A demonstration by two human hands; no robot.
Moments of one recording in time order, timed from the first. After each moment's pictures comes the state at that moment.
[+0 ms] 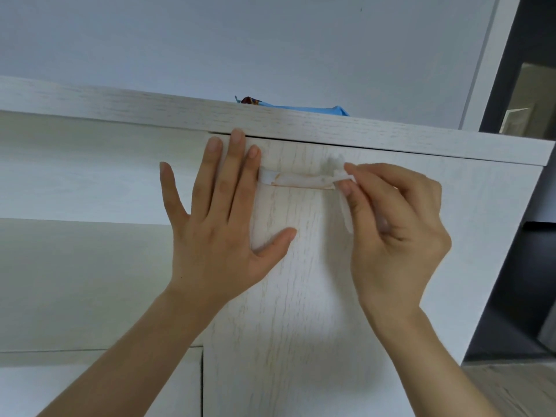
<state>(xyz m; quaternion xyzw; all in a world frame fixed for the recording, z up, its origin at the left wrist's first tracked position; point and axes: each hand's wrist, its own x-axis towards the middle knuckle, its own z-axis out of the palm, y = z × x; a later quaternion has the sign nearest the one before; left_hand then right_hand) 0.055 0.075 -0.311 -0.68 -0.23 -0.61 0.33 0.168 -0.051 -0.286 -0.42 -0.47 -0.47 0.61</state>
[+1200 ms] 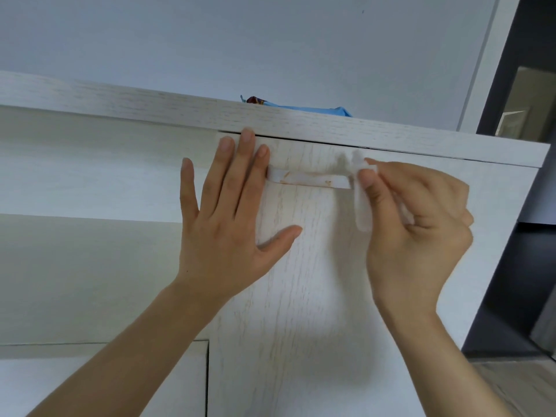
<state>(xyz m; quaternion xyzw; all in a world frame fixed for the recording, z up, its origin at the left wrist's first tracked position) 0.053 0.077 -0.311 -0.69 -0.20 -0.62 0.31 0.164 -0.060 -0.283 -0.46 -0.44 -0.47 0.60</state>
